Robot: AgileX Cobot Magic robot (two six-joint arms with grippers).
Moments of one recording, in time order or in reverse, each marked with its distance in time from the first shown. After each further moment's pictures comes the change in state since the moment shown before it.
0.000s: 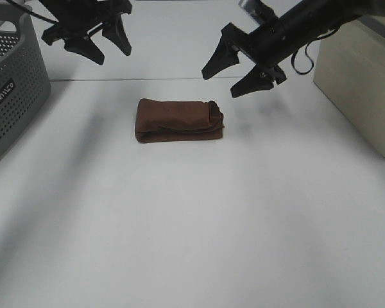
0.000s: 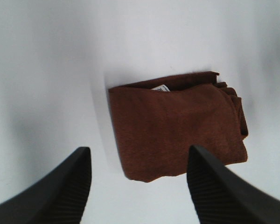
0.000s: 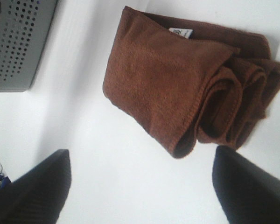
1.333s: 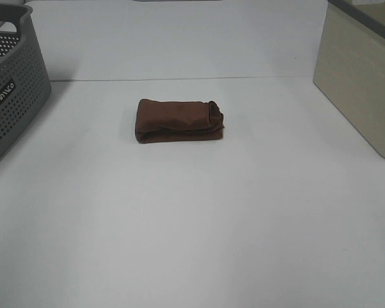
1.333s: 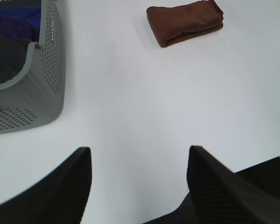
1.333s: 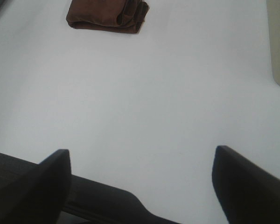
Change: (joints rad) left arm -0.161 -1.693 1.301 0.378 0.008 0.007; right arm 0.000 -1.467 0.823 -0.594 0.109 0.335
